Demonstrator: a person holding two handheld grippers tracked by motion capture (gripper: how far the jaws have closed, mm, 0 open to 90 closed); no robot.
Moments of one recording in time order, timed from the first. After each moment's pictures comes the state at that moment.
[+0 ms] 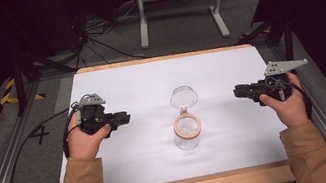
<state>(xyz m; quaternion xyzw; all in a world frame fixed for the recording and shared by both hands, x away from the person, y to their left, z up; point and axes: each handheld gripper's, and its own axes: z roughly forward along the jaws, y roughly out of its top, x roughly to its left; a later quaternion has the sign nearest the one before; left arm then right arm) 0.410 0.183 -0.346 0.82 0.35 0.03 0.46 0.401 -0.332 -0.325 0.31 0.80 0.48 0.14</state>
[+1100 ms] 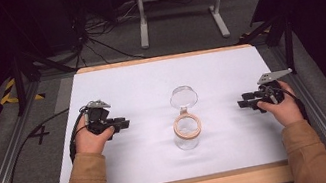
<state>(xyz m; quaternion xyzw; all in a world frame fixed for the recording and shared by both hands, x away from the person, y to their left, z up) 0.441 0.183 -0.405 0.83 0.39 0.01 0.40 0.442 -0.367 -0.409 0.38 0.83 0.39 0.12</state>
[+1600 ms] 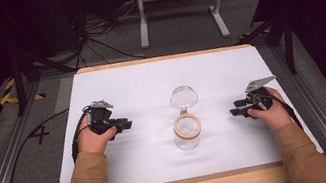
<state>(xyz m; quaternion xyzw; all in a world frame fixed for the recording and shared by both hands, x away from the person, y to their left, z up) 0.442 0.179 -0.405 0.83 0.38 0.01 0.40 0.443 -0.342 -0.427 0.35 0.86 0.35 0.11</state>
